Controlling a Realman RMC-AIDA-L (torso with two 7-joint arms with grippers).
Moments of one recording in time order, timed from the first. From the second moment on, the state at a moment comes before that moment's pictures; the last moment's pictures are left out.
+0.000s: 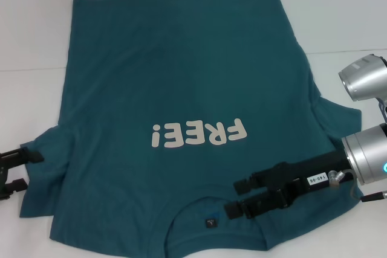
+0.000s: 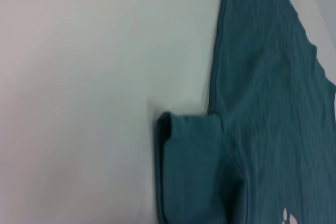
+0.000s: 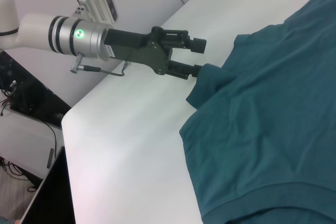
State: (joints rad) left arm -0.48 -2.00 0.42 0.68 2.30 1.34 -2.58; right arm 0.66 2.05 -0.85 -0.69 -2.17 -1.67 1.91
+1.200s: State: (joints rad) left arm -0.52 -2.00 0.50 0.66 2.35 1.32 -2.57; right arm 0.66 2.05 -0.83 -0.69 -2.17 -1.66 1.91
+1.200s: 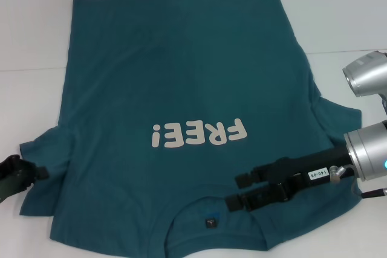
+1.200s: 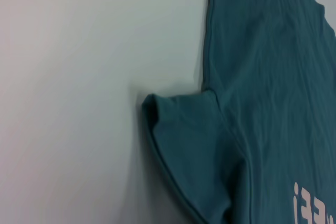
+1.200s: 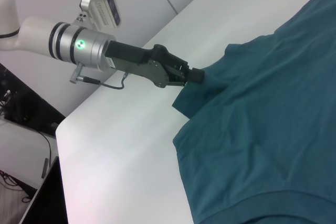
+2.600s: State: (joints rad) left arm -0.65 -1.92 0.51 0.90 2.59 1.49 -2.68; right arm 0.67 2.05 -0.80 -0.69 -2.17 -1.66 1.91
